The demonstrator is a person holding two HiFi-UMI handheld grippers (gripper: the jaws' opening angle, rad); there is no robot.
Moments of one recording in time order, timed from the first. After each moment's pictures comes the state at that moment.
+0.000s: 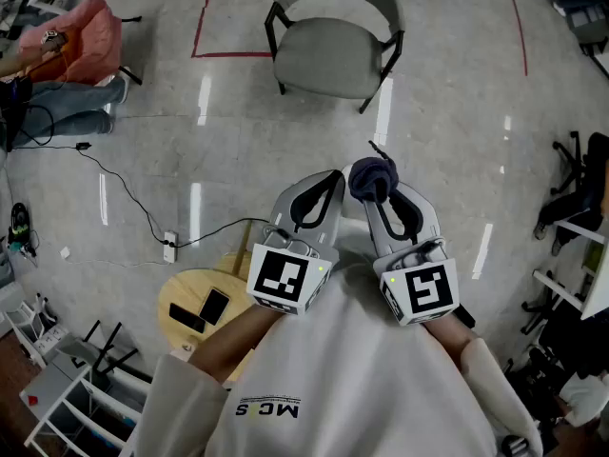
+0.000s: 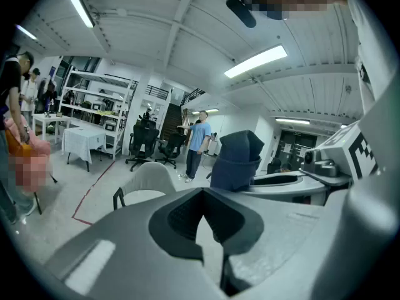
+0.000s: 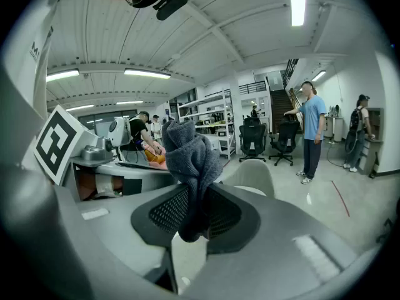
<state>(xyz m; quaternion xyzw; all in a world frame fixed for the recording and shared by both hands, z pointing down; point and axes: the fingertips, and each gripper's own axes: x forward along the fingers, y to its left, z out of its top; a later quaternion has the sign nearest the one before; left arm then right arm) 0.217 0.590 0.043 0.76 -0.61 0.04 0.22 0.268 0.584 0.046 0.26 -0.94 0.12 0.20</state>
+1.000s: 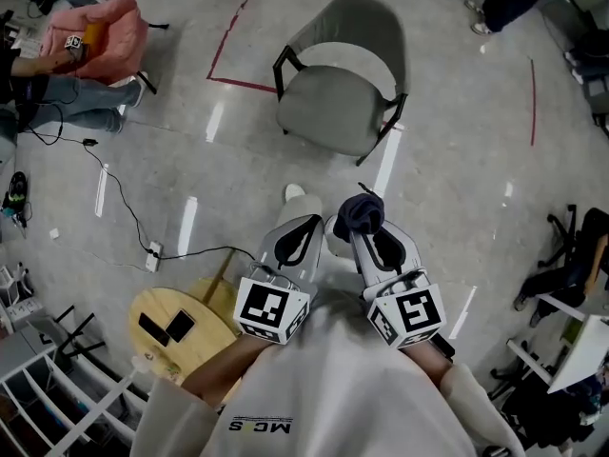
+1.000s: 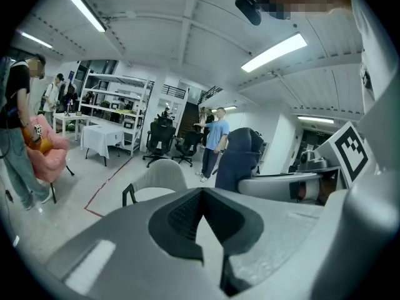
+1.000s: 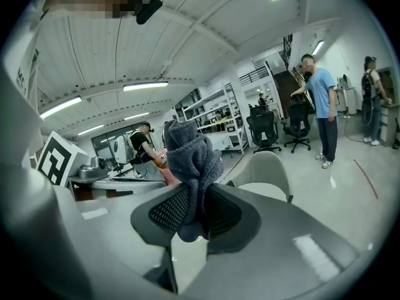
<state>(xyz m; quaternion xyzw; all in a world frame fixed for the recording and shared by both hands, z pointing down) 0.230 0.524 0.072 0.70 -0.67 0.05 0.25 0.290 0.495 0.073 0.20 -0.94 0.21 0.17</state>
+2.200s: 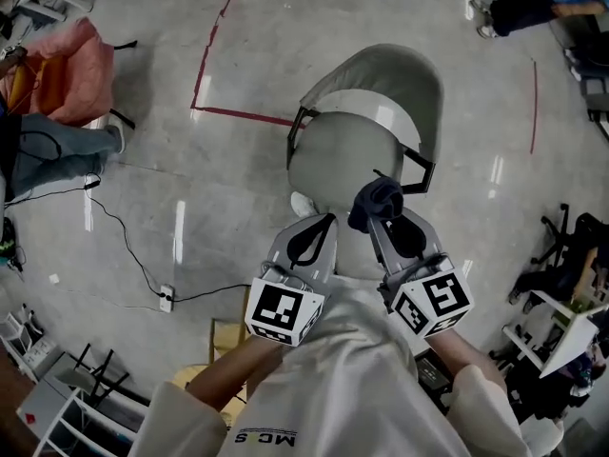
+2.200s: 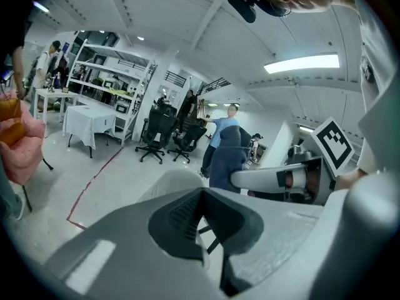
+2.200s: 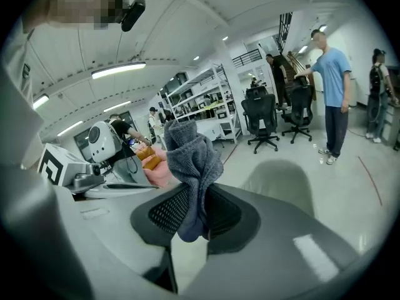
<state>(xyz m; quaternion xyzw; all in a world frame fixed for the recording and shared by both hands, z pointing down) -0.032 0.303 0.125 0.72 -0.62 0.02 0.31 0.023 0.261 0.119 0.22 -0.91 0.24 0.24</state>
